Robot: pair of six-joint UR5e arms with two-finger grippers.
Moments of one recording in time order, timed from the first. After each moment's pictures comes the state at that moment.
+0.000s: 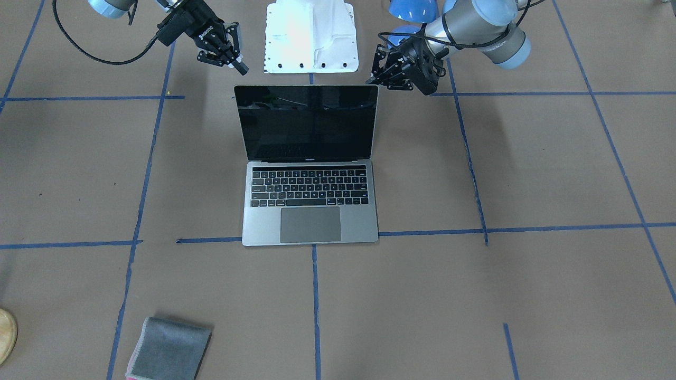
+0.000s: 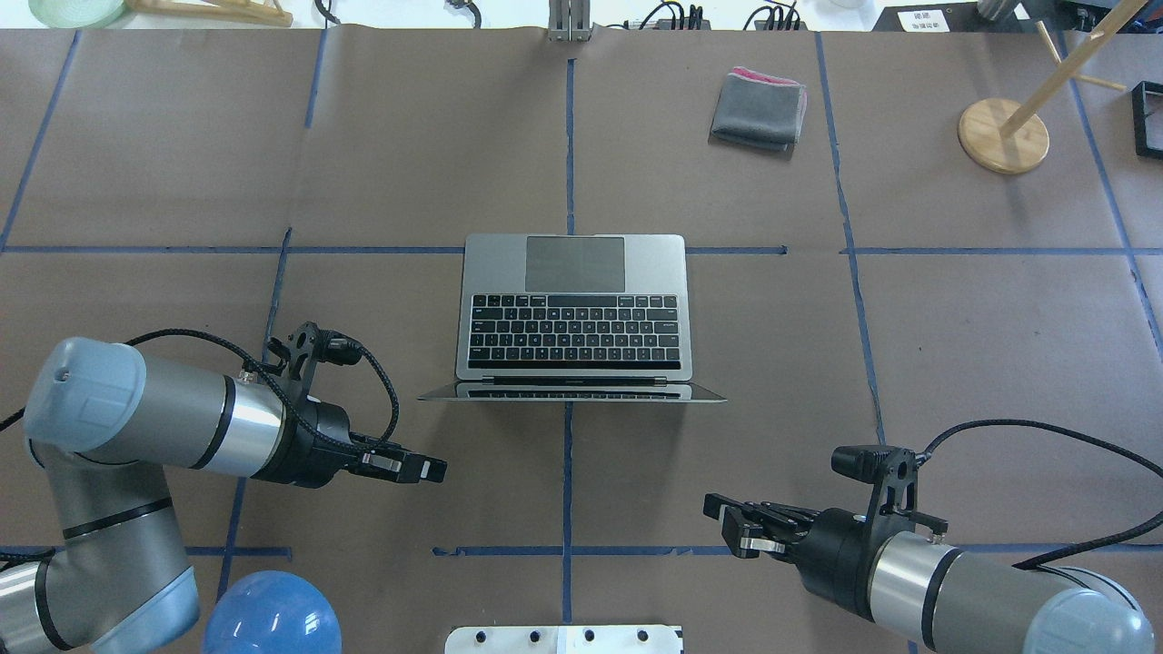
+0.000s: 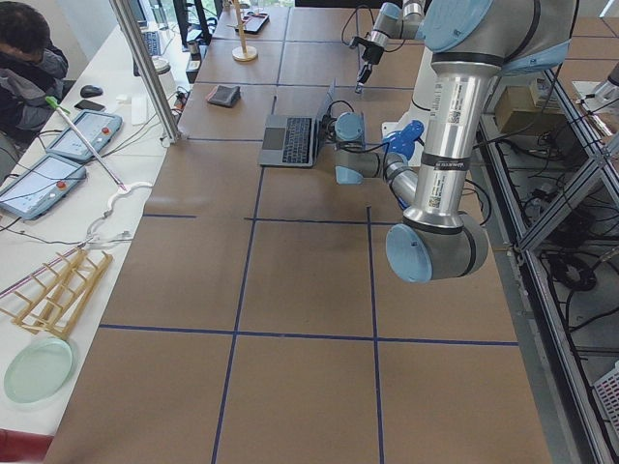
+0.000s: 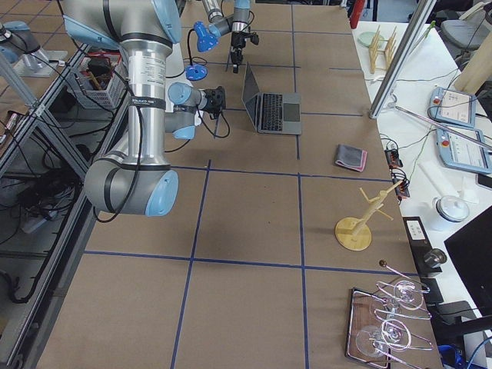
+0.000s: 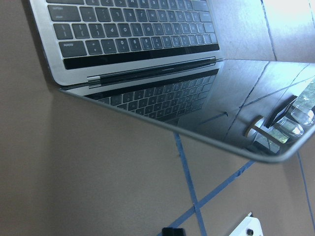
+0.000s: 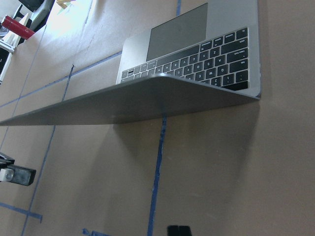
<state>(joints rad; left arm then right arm) -0.44 -1.77 -1.87 -2.59 -2.06 -1.26 0.04 -1.63 2.10 -0.56 1.20 1.43</state>
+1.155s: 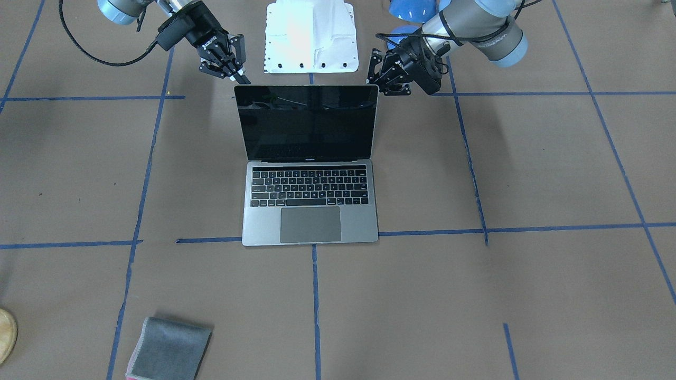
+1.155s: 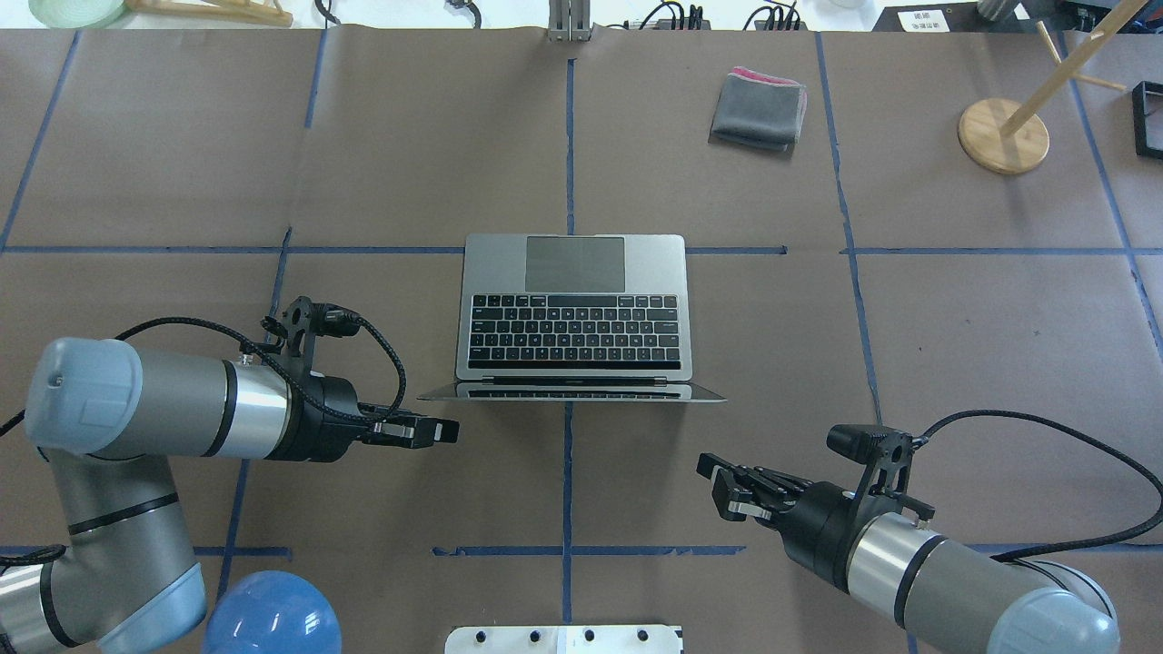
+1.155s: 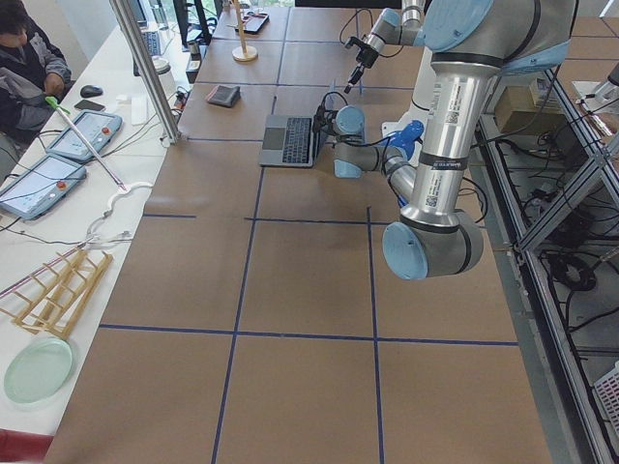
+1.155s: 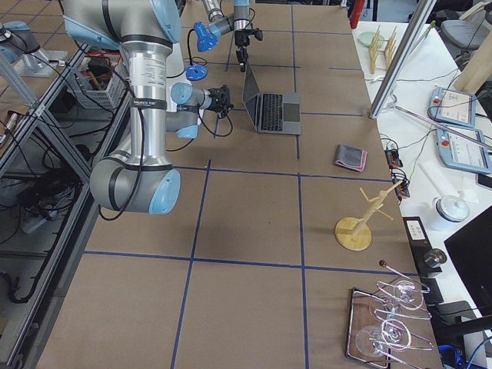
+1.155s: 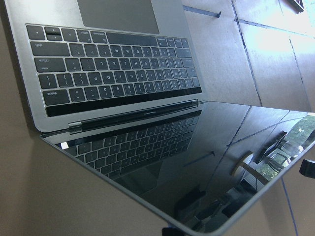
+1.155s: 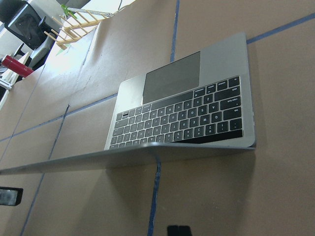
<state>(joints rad) -0.46 -1.79 -1.88 -2.59 -1.93 -1.28 0.07 -1.59 2.06 -0.56 1.09 1.43</state>
